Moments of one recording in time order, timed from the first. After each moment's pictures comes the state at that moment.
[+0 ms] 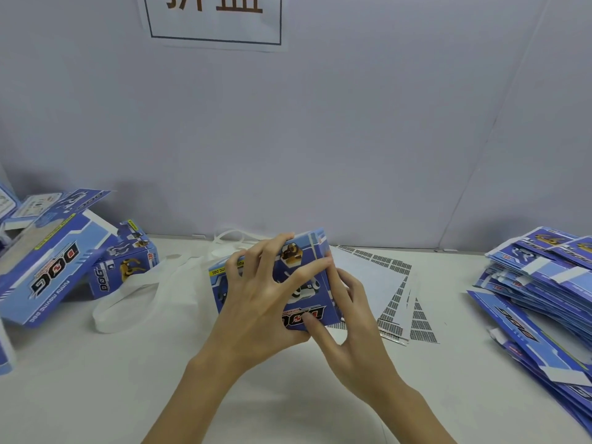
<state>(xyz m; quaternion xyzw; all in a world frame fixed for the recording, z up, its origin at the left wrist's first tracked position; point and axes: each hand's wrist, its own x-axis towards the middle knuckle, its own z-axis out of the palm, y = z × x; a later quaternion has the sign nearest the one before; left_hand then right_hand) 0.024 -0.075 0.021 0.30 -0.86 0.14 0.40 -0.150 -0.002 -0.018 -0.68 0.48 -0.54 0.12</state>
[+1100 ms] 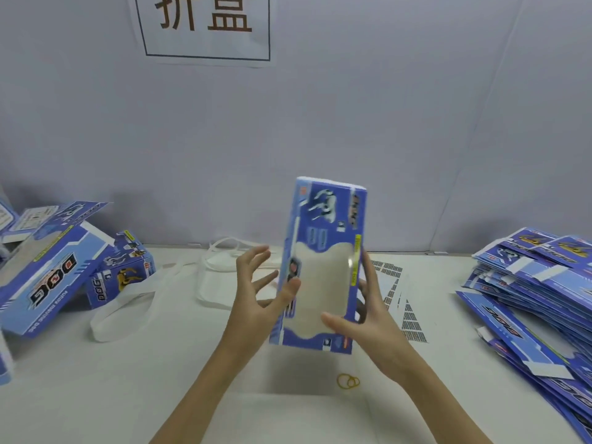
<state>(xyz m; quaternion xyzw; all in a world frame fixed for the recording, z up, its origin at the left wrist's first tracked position) 0.006 -0.073 0.011 0.28 -0.62 -0.48 0.56 -0.198 -0.003 -0.003 -0.53 0.45 -0.59 0.41</state>
